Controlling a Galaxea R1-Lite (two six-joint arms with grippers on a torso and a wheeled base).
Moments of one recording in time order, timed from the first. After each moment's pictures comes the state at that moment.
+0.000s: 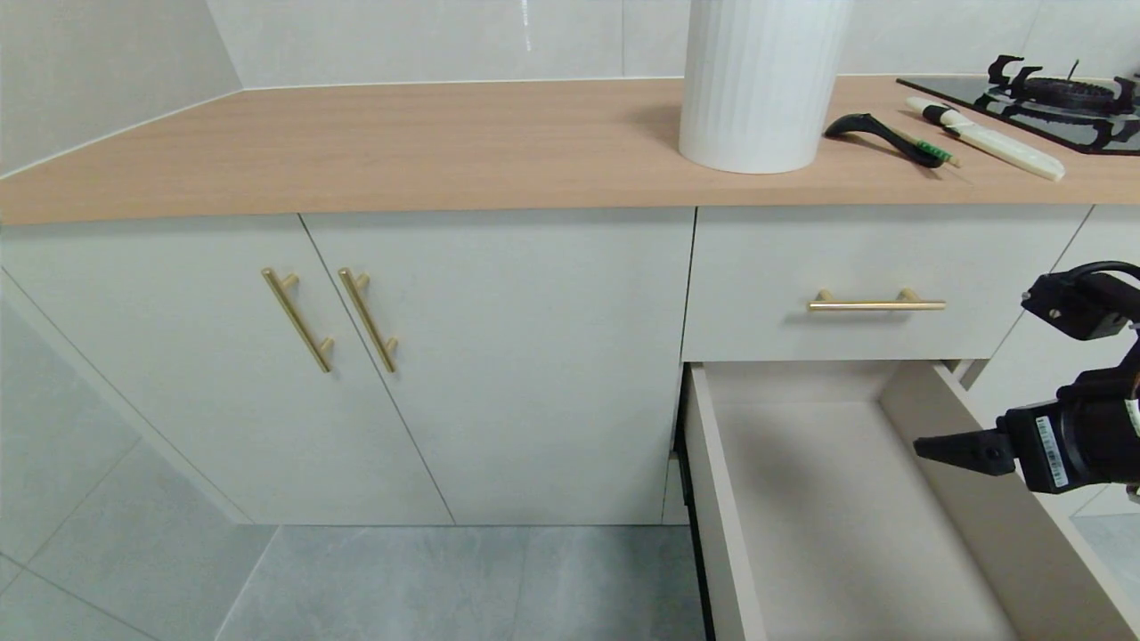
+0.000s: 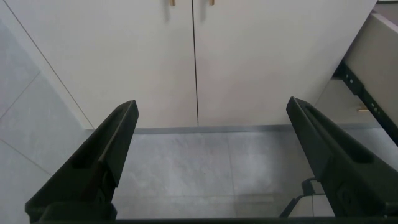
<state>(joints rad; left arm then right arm) 0.00 0.00 0.00 0.00 -0.02 0.01 0.30 1.32 -0.92 0.29 -0.06 0.03</state>
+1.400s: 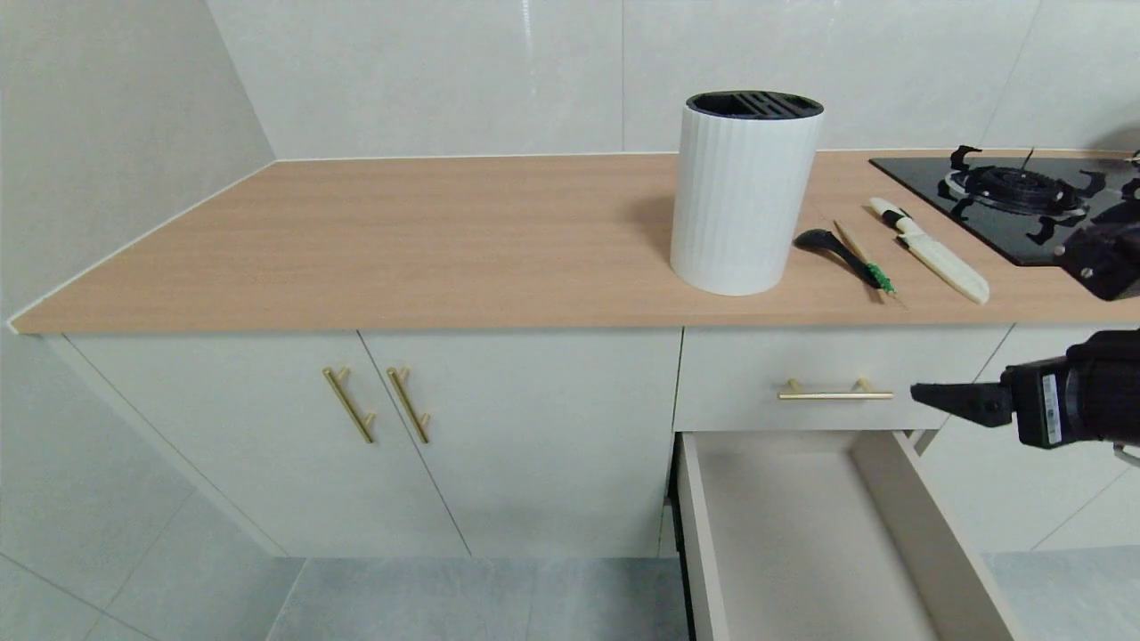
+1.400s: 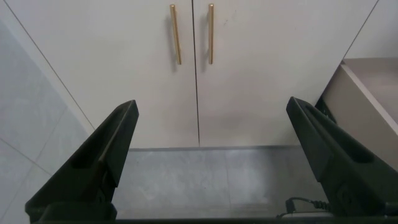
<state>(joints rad) 0.00 0.00 0.00 0.00 -0.02 0.01 0.28 1.29 -0.88 0.05 -0.06 0.00</state>
